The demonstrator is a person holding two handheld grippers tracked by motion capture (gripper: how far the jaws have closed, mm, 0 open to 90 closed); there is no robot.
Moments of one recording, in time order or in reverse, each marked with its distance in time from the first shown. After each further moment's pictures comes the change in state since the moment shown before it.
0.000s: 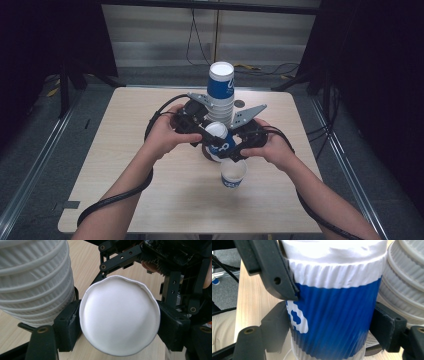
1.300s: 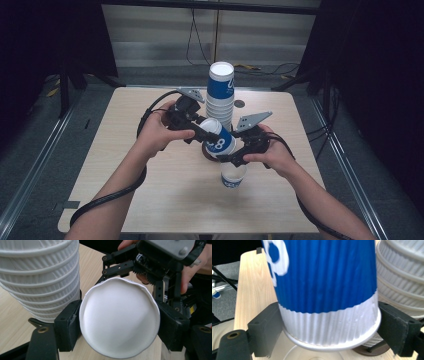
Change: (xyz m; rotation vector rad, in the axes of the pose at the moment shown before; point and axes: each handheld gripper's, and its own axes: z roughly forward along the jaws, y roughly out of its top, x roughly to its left) left arm 0.001 -0.001 -0.020 -0.059 -0.003 -0.025; right arm 0.000 -0.023 0.006 -0.070 -0.013 0.072
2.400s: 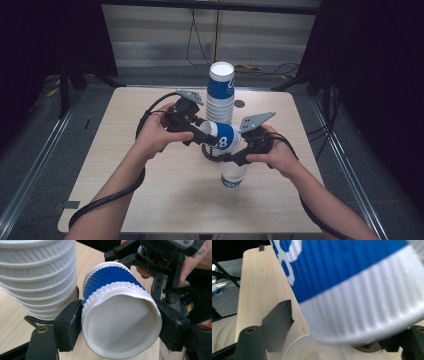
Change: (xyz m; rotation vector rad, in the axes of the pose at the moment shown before) left arm -0.002 -0.004 -0.001 0.047 -0.020 0.018; right arm 0.001 -0.001 -0.011 0.006 0.009 -0.020
